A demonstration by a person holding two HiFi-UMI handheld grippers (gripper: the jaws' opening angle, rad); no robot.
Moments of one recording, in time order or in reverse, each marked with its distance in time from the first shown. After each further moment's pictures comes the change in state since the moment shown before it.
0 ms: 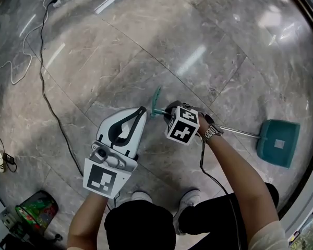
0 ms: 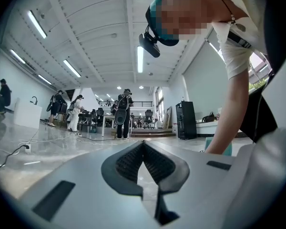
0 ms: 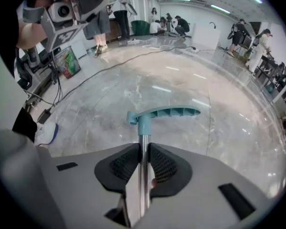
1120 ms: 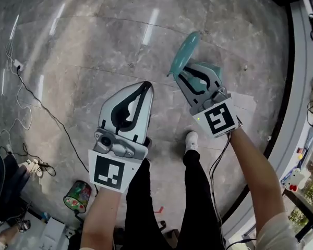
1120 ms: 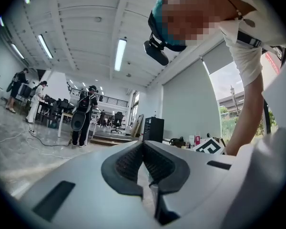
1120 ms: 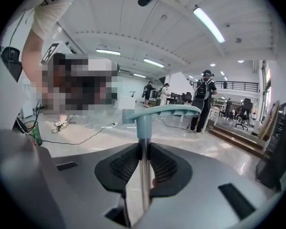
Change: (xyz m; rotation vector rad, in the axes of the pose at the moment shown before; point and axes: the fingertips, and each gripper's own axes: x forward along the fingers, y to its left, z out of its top) left arm 0.186 -0.363 0.394 -0.106 0.017 -0.357; right arm -0.656 -0.009 -0.184 0.424 -0.695 -0.725
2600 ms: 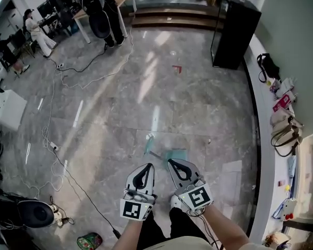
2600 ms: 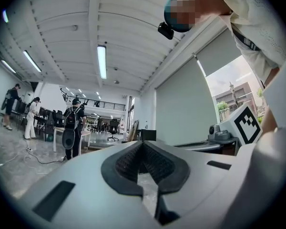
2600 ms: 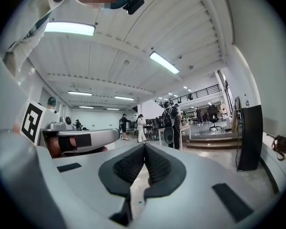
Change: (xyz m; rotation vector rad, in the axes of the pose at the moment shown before) left arm 0.092 -0.341 0.270 0.136 0.010 -0.027; right arm -0.454 -0.138 0.251 0.333 -0.448 -0.290
